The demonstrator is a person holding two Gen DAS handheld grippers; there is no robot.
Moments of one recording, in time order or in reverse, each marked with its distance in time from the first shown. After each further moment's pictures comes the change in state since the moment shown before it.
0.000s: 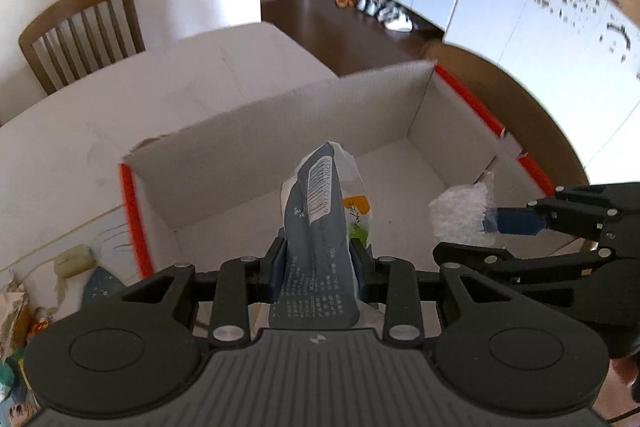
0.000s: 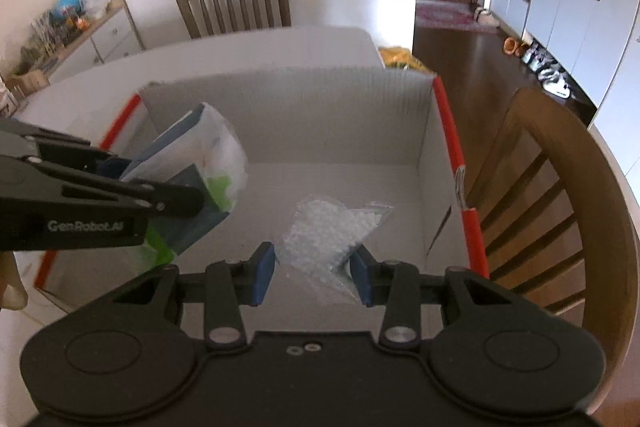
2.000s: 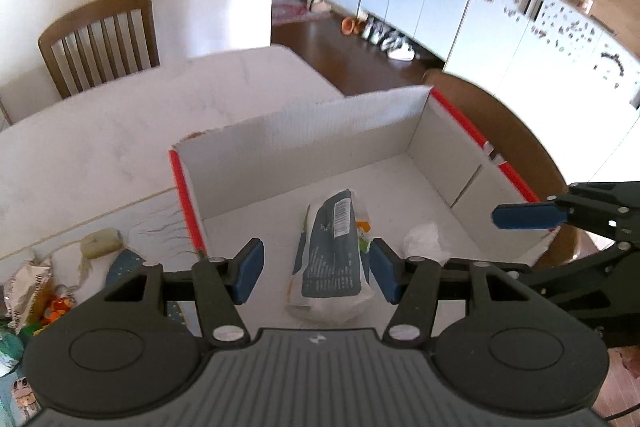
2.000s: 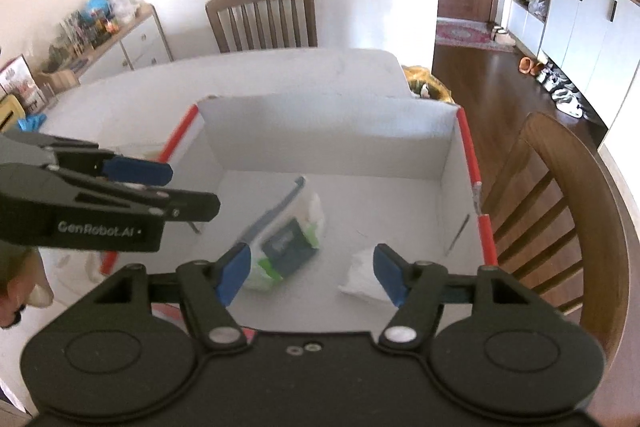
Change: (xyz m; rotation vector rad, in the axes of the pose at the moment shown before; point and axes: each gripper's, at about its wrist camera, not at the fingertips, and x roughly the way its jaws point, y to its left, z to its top) left arm -0.059 0.014 -0.026 -0.049 -0.115 -0.011; right arm -0.059 0.020 0.002 -0.036 -0.056 0.058
